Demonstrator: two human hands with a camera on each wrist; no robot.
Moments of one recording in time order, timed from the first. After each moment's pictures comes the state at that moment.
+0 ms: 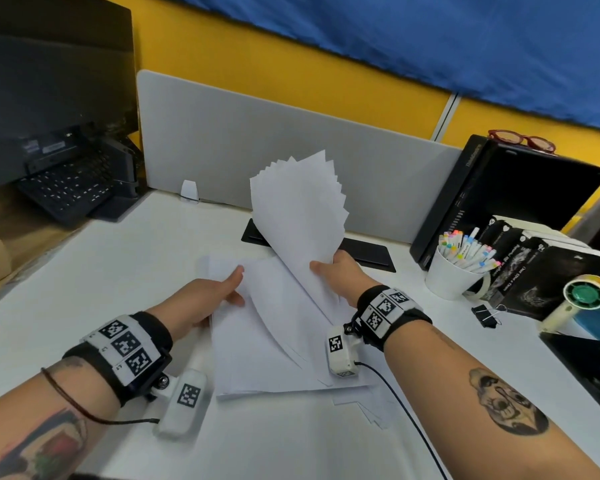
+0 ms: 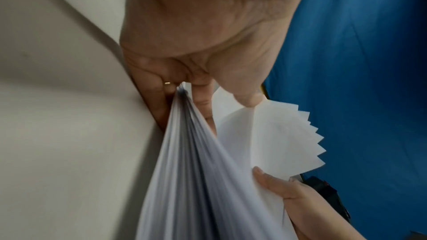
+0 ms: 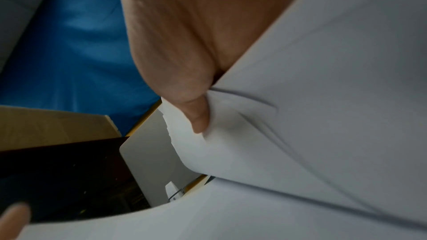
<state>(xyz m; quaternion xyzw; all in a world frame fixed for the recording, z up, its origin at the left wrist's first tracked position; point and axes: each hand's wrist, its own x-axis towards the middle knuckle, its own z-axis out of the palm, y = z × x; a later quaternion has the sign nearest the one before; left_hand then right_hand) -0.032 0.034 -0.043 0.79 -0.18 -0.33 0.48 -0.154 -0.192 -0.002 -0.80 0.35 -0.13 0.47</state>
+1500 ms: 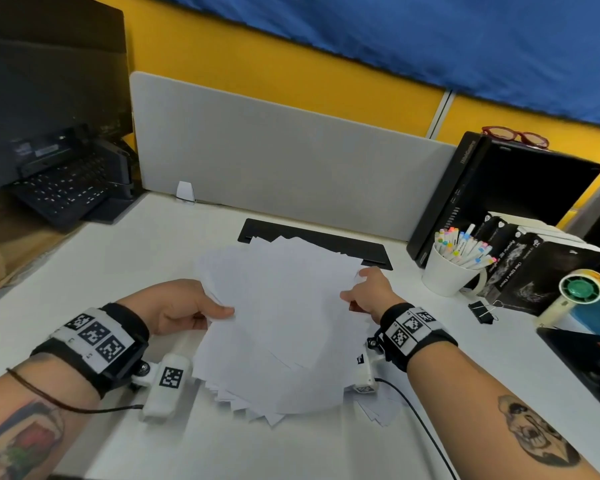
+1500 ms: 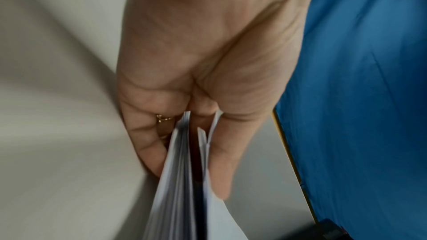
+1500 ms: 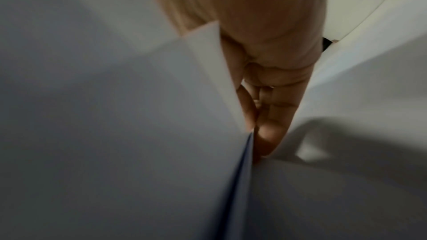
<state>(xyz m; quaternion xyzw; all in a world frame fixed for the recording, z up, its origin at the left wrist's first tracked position) -0.005 0.047 -0.050 0.65 -0.21 -0.51 0.53 -0.197 -0.230 -0.027 -0.72 0.49 -0.14 0.48</state>
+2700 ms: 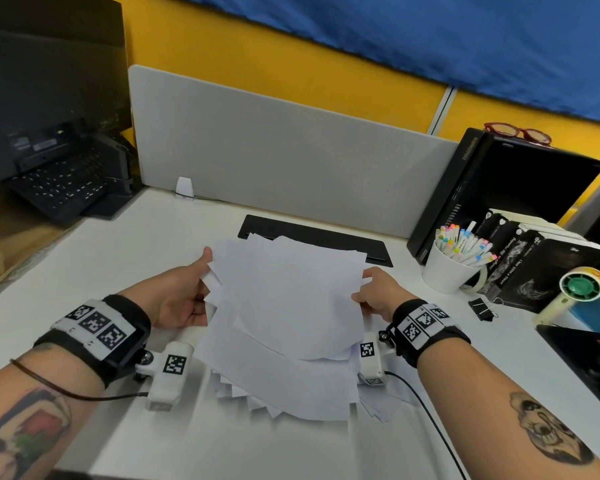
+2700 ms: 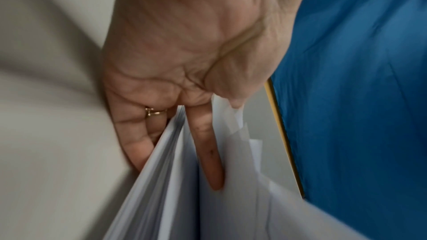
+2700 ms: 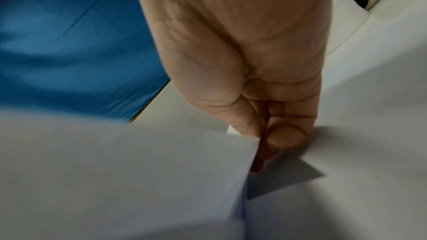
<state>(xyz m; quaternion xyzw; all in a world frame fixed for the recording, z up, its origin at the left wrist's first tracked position) -0.006 0.039 -0.038 0.65 -0.09 -0.49 0.57 -0.210 -0.241 -0.028 -0.74 0.47 -0.09 0.47</state>
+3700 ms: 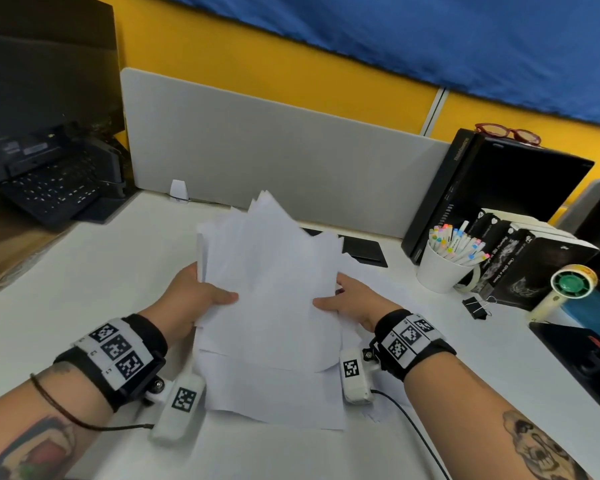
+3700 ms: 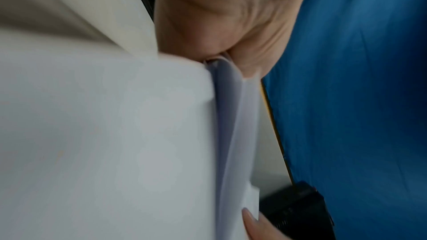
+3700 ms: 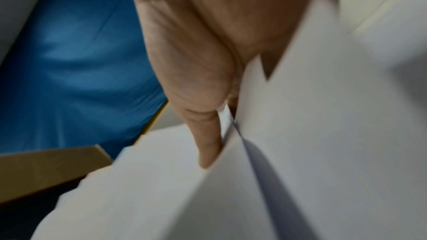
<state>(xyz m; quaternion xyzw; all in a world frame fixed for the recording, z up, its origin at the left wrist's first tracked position) -0.034 0.030 -0.046 0.68 -0.17 -0.30 0.65 -0.206 -0.212 -0.036 -0.79 0.34 -0.04 0.51</state>
